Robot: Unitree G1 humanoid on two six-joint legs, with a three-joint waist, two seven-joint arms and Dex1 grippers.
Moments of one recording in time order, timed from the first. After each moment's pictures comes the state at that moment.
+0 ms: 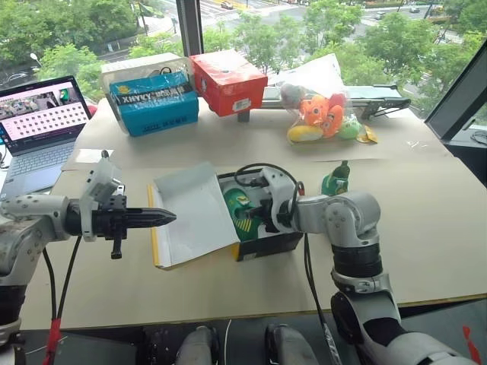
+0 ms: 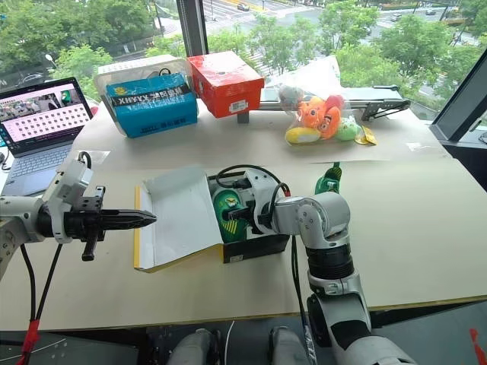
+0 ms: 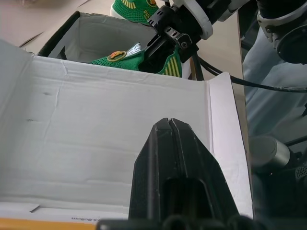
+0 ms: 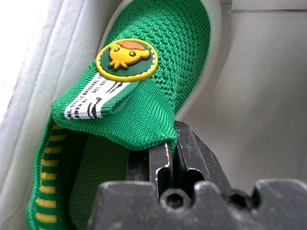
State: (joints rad) left arm -0.33 1.01 0.20 -0.16 -0.71 0.68 -1.31; right arm -0.80 -0.09 -0.02 -0.14 0.56 1.58 0.04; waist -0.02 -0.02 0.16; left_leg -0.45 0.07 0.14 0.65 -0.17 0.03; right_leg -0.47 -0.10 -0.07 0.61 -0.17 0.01
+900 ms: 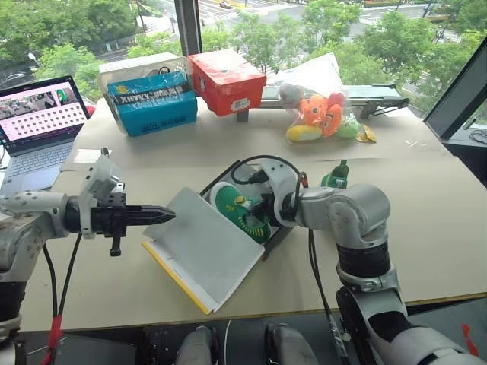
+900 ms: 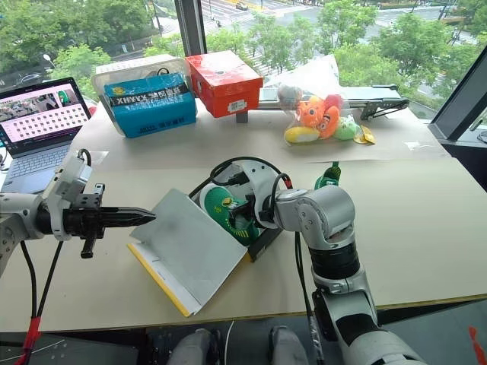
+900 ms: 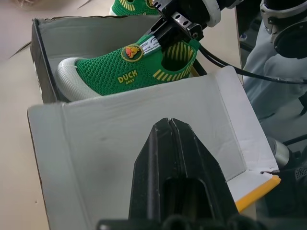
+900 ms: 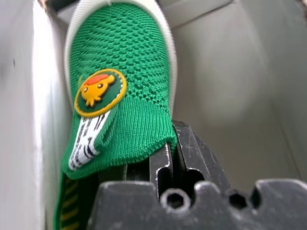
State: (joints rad) left arm -0.35 1.01 0.19 -0.14 -0.71 0.68 -1.32; right arm -0.85 -0.16 0.03 -0.24 0.46 1.61 0.12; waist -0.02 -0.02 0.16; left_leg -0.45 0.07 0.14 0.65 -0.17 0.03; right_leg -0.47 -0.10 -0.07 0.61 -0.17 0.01
